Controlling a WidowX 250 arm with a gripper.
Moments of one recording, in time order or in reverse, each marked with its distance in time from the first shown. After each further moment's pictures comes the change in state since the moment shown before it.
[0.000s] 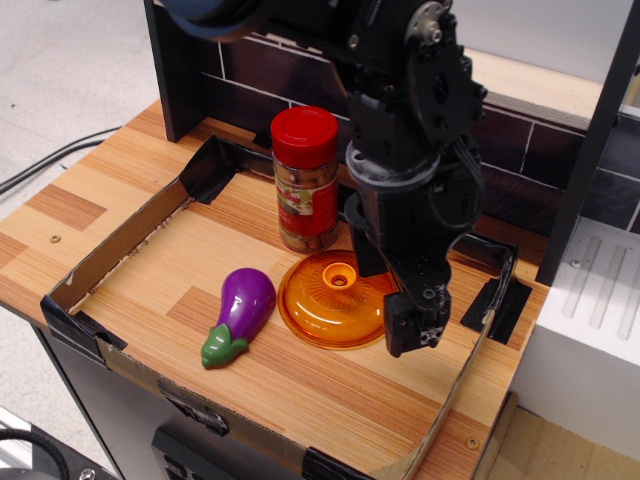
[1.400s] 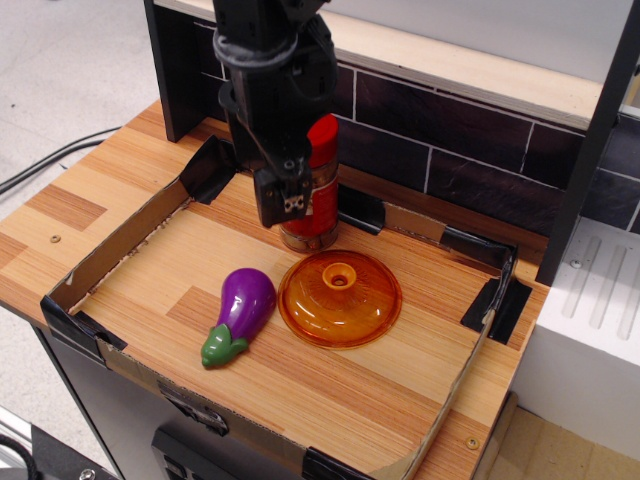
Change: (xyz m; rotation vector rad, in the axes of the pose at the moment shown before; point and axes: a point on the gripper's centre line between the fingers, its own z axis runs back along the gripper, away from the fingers) arm -0.045 0.099 0.025 0.172 0.071 0.088
